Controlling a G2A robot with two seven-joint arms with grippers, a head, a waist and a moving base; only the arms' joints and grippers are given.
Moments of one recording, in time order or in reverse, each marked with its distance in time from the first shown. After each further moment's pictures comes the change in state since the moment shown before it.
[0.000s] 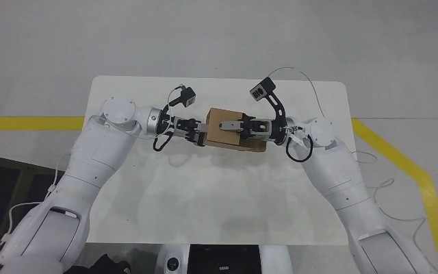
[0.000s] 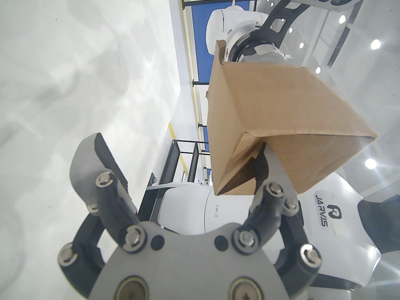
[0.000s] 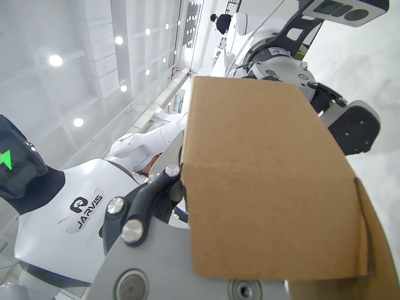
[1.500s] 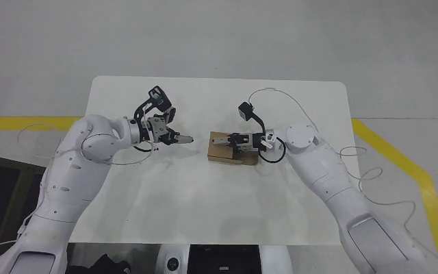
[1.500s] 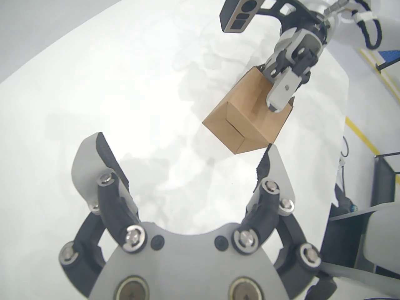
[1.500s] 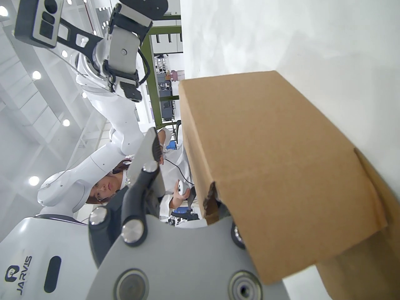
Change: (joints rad) left arm 0.335 0.145 -0.286 -0.414 1.101 -0.531 0.663; right arm 0.117 -0.061 -0.188 0.360 -0.289 0.065 -0.092
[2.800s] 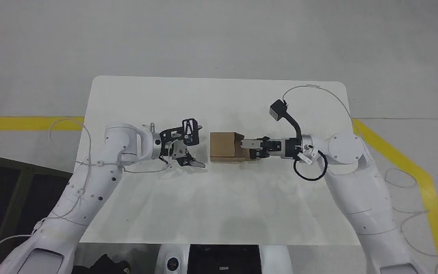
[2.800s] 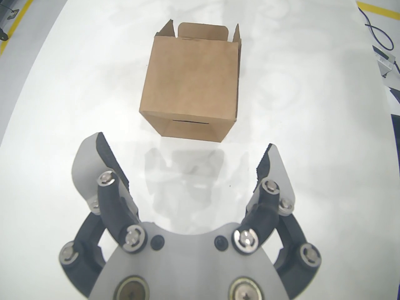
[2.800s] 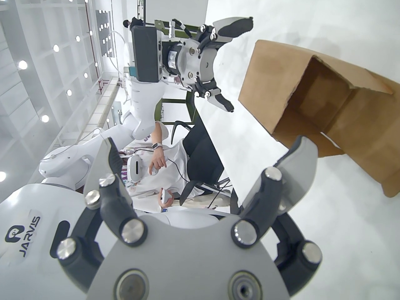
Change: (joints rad) left arm -0.022 -0.023 0.181 0.005 0.583 -0.257 0.462; right arm -0.343 0.175 0.389 -0.655 -0.154 0.211 0.068
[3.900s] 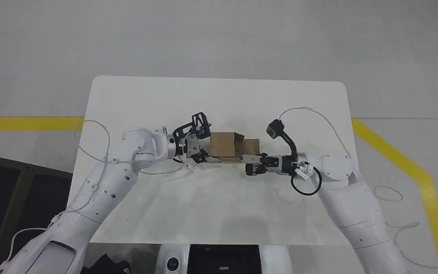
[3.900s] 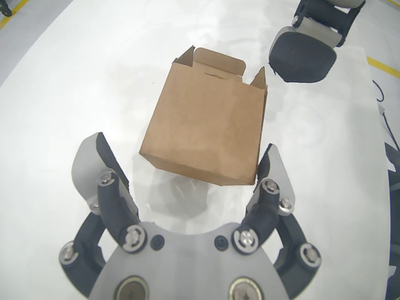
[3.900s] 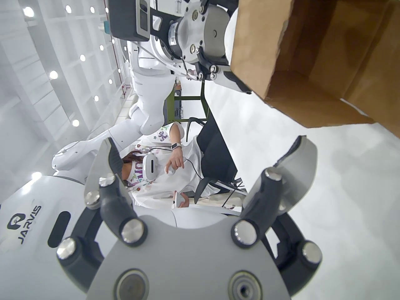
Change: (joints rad) left arm -0.044 -0.057 0.112 0.094 -0.151 0.182 -0.016; right arm -0.104 0.004 -0.035 0.087 0.112 -0.127 -0.034
